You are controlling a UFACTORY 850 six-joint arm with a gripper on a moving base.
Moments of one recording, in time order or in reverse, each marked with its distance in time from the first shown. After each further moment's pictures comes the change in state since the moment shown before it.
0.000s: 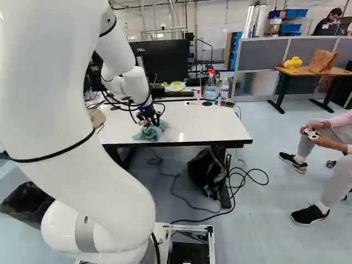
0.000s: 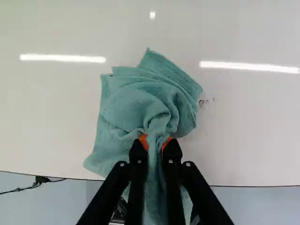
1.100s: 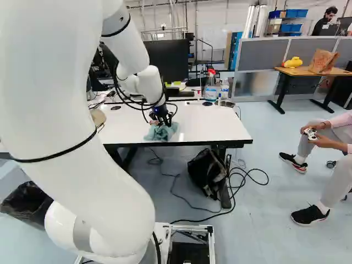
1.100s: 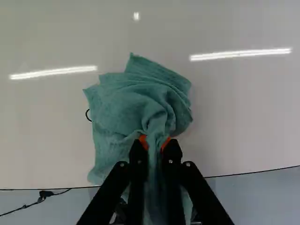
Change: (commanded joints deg) arm -9.2 -2.2 -2.4 0.0 0.0 0.0
